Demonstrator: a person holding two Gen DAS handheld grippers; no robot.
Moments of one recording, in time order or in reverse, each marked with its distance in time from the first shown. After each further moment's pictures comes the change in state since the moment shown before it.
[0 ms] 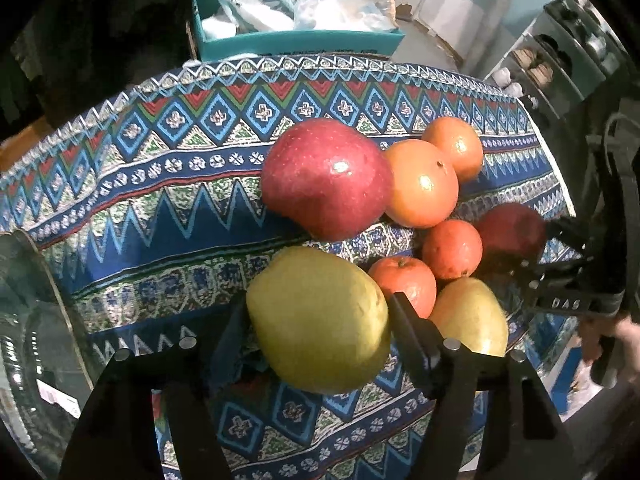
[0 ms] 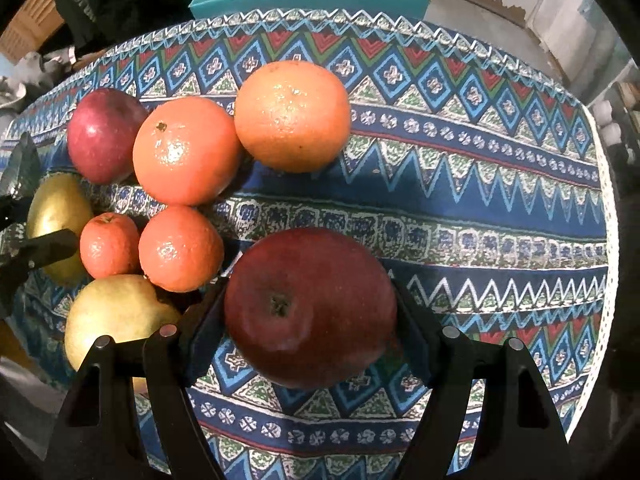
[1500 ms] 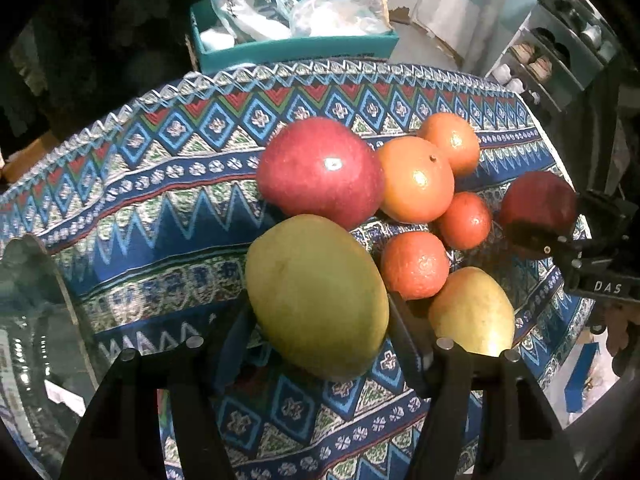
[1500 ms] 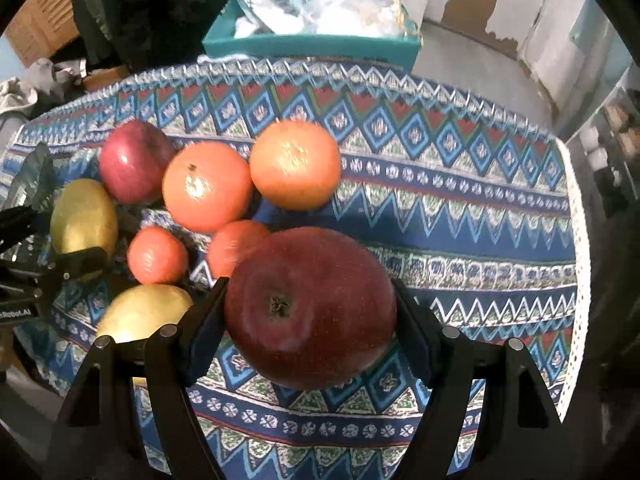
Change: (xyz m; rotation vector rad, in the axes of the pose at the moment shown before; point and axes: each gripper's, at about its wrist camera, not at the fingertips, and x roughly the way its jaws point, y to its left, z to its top) left arm -0.004 -0.008 -0.003 0.024 -0.030 0.037; right arm -0.054 0.009 -0.004 -0.033 -0.121 -0.031
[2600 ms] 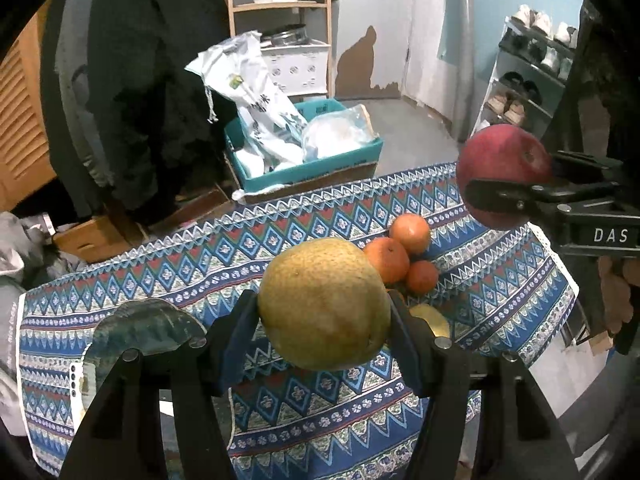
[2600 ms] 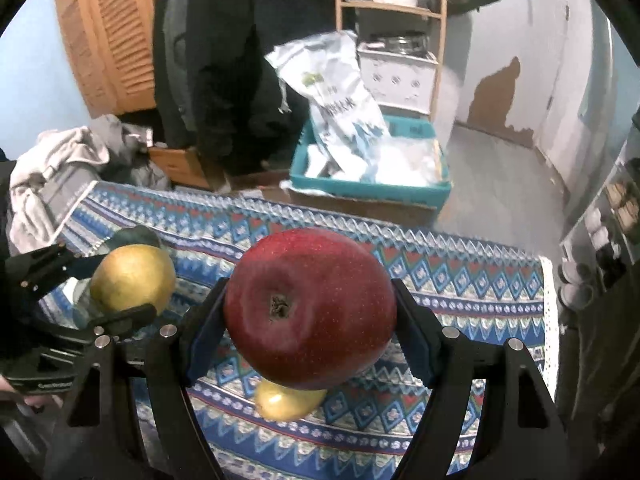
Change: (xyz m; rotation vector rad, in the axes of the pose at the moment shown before) left arm -0.156 -0.002 -0.013 0.093 -0.316 0.089; right arm -0.142 0.073 0.042 -0.079 -0.335 0.111
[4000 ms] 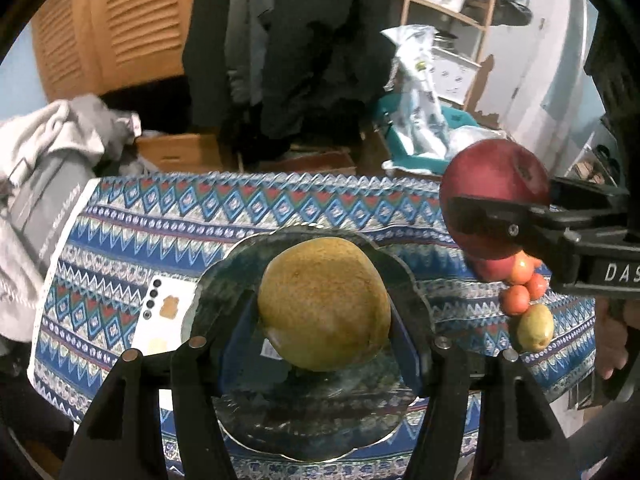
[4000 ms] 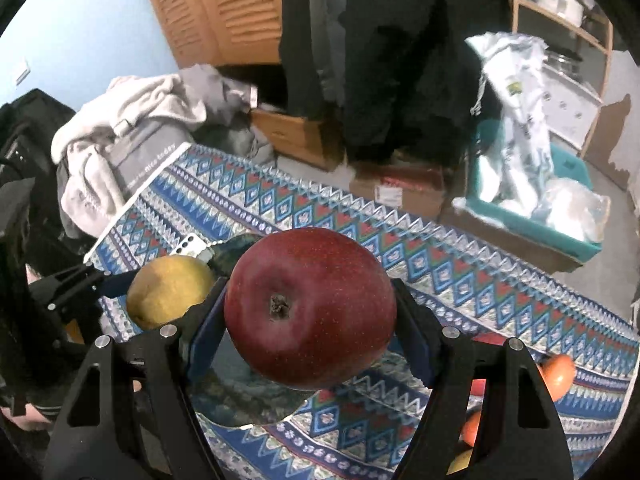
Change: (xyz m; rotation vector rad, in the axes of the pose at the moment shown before) left arm -0.023 0.184 -0.076 -0.344 0.052 0.177; right arm 0.108 0.203 0.056 -0.169 0.127 0.264
